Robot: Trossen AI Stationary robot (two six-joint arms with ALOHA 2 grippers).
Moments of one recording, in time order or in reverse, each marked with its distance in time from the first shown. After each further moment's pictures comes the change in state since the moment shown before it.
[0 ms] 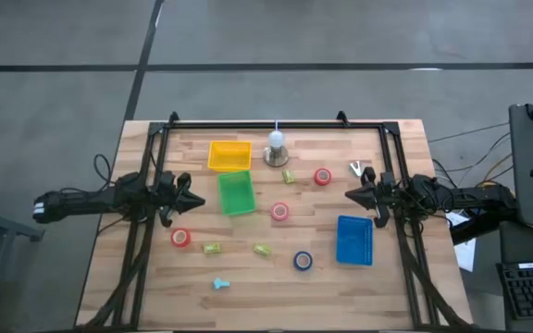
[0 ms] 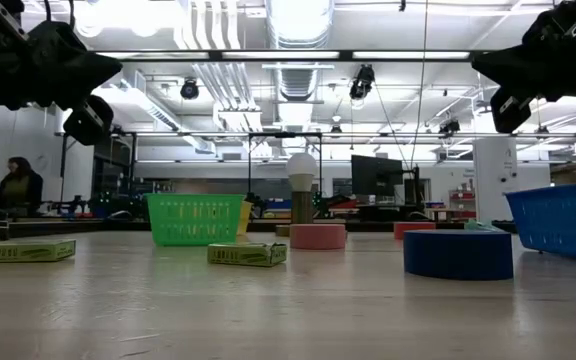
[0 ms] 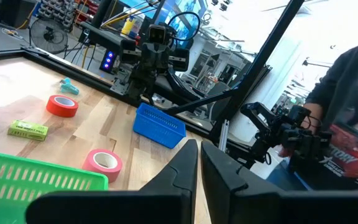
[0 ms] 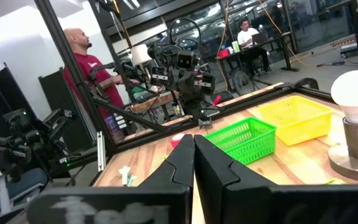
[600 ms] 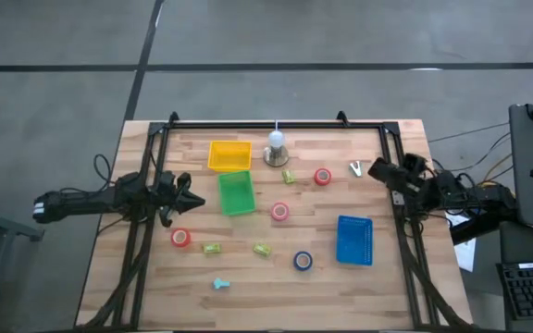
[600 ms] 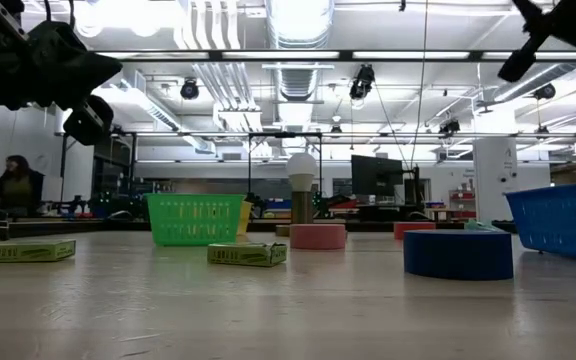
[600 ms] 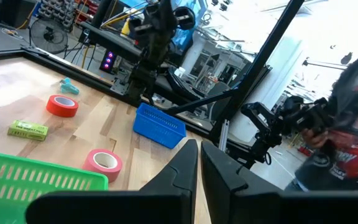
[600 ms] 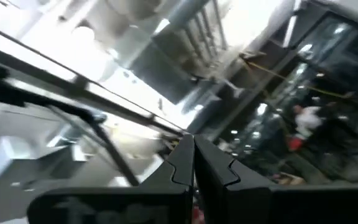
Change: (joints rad) left arm 0.000 0.000 0.000 0.000 0.000 0.000; right arm -0.002 0.009 0.001 0.543 0.195 0.428
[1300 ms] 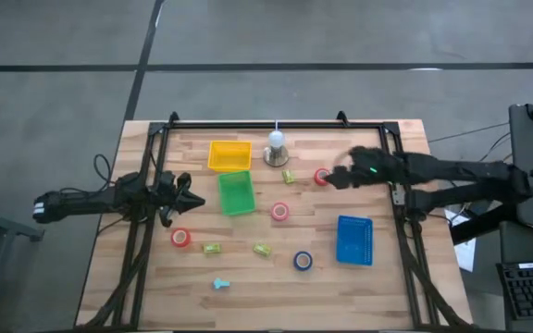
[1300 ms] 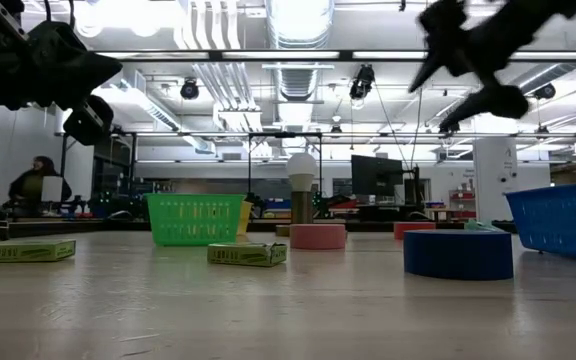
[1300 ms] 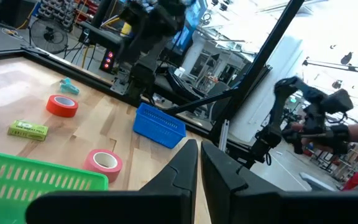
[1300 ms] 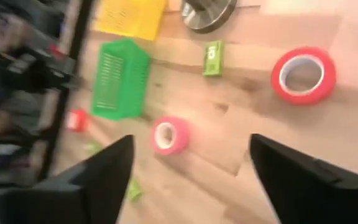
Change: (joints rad) left arm 0.000 0.000 0.000 0.000 0.000 0.000; right arm -0.207 0.872 0.777 -1.330 -0.140 0.314
